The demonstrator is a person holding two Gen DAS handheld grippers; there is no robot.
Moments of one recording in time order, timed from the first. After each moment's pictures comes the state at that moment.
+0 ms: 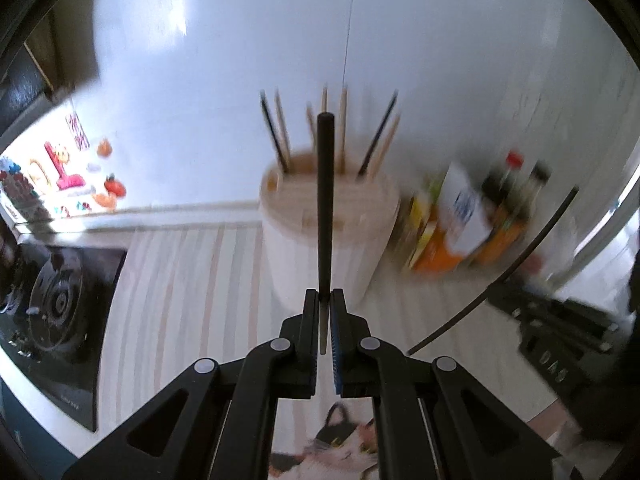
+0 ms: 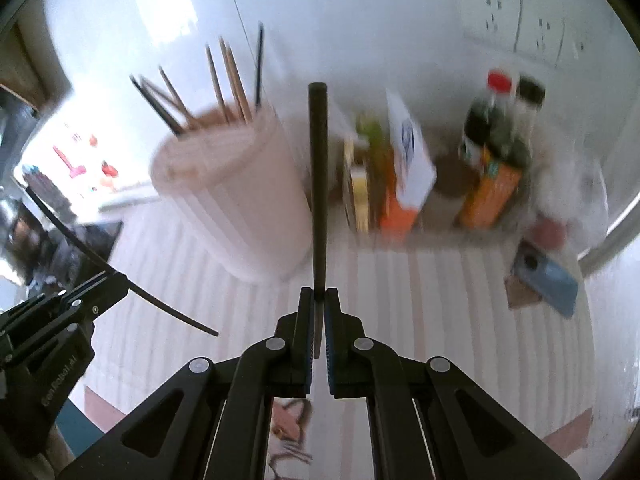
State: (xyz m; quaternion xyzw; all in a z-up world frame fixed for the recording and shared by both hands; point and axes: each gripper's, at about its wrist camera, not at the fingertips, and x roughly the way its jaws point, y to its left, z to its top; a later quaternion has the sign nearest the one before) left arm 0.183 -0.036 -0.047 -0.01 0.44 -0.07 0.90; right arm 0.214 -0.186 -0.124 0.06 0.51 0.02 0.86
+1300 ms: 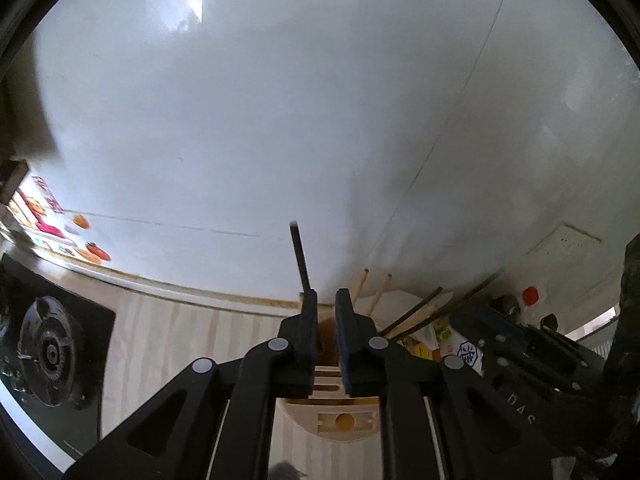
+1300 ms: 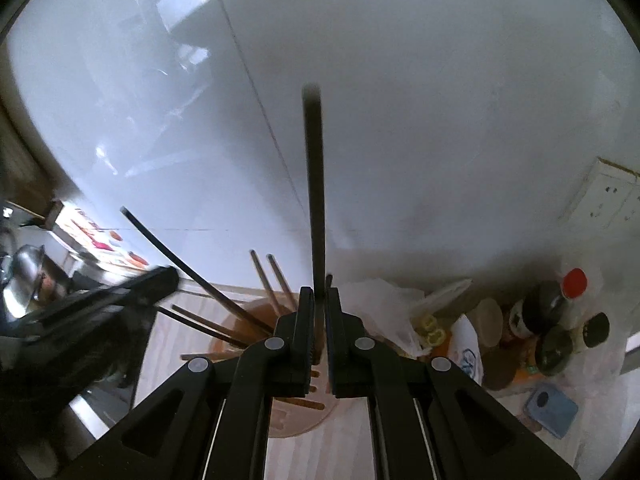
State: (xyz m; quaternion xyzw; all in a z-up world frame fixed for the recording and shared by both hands) left arm 0.337 0.019 0.008 -0.07 0.45 -0.06 0.89; right arm 0.410 -0.145 -0.042 0.06 0.49 0.06 0.87
